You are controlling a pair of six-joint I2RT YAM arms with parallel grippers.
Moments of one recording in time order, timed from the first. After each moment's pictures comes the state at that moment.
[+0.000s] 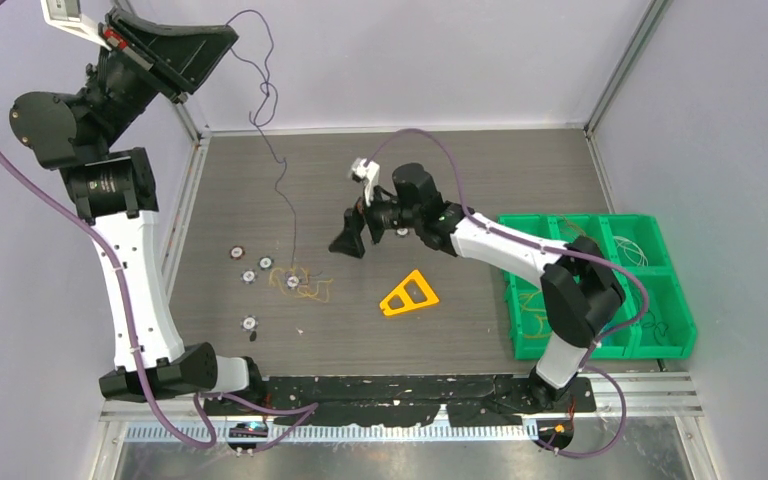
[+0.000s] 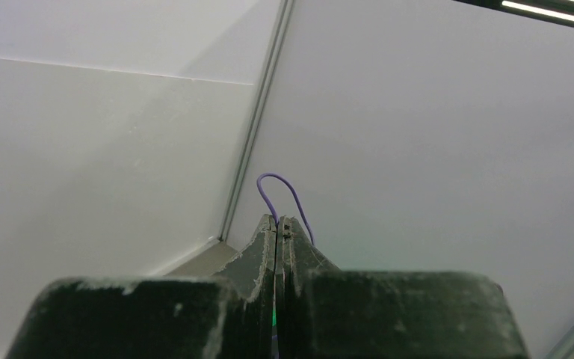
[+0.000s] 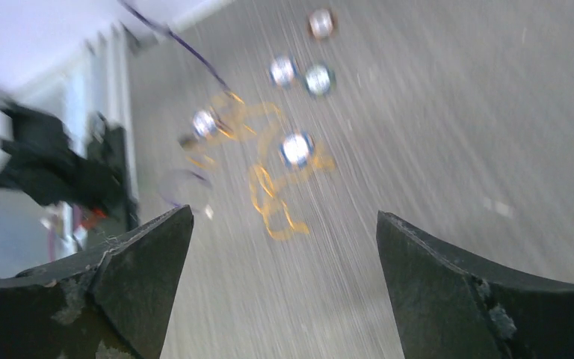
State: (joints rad) left arm 0.20 1.36 1.94 0.28 0.96 -1.06; right arm 0.76 1.76 1.24 0.06 -0.59 0.08
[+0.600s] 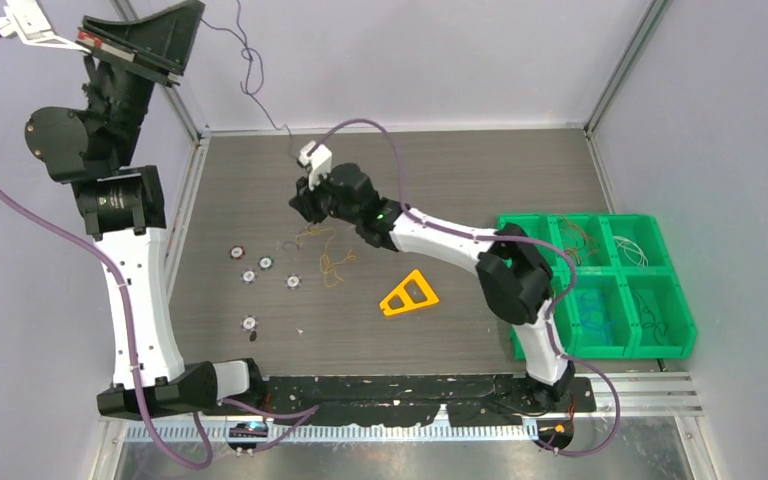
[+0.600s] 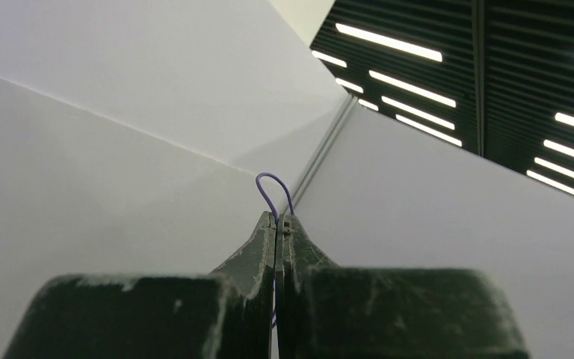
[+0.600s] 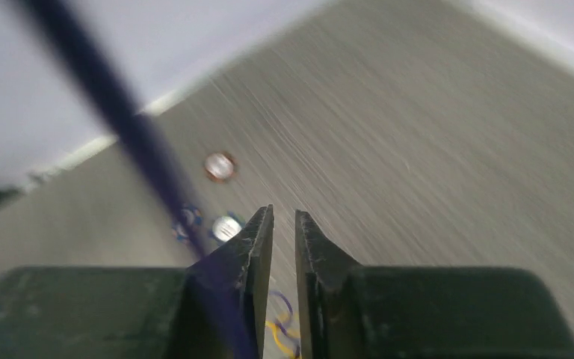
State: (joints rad) left arm 0.15 1.26 1.78 0.26 0.54 -1.11; right arm 0.91 2.04 1.69 0.23 -0.13 0.17
